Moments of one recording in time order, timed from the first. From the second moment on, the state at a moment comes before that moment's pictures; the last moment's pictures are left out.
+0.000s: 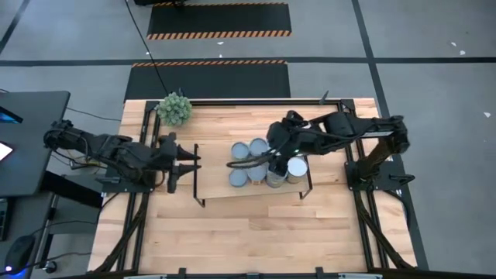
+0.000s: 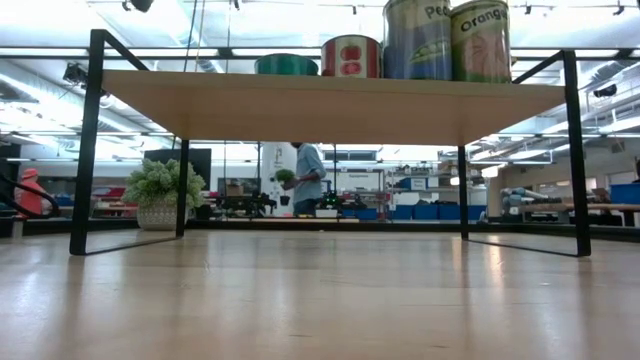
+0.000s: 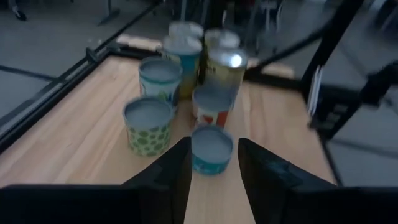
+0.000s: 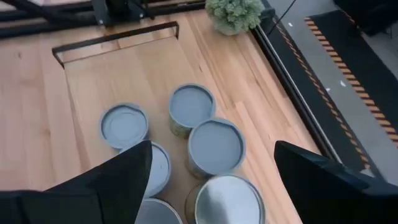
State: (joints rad) left arm -0.36 0.80 0.91 -0.48 -0.45 -0.32; right arm 0.20 1.69 2.06 -1.28 0.47 0.36
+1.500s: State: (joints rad) left arm -0.04 0.39 0.53 -0.18 -0.29 -0.49; right arm 0.17 0.62 0.73 -0.27 0.61 0.66
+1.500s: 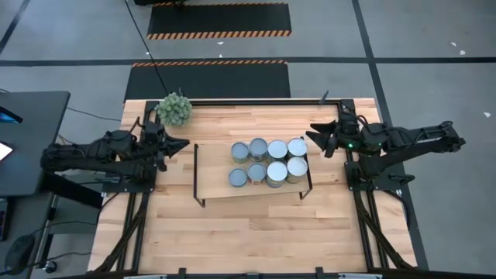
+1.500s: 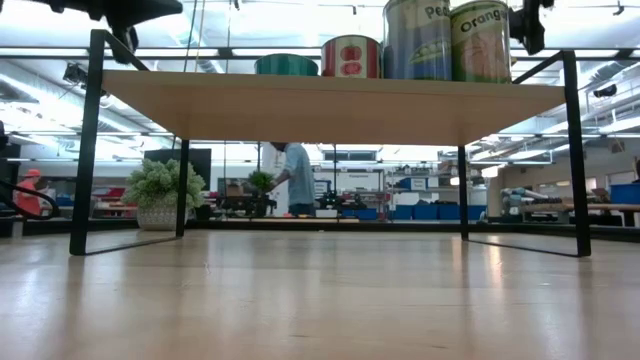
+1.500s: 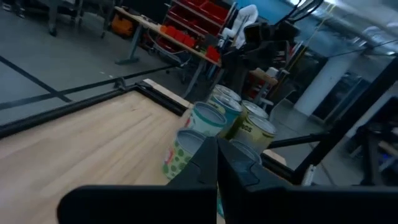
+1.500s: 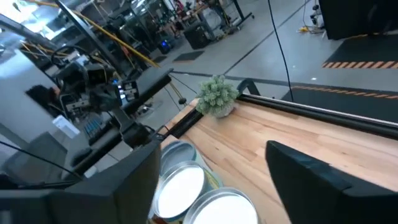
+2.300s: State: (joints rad) left arm -0.04 0.04 0.25 -0.03 -0.35 -0.62; right arm 0.17 0.32 0.40 -0.05 0.59 0.72
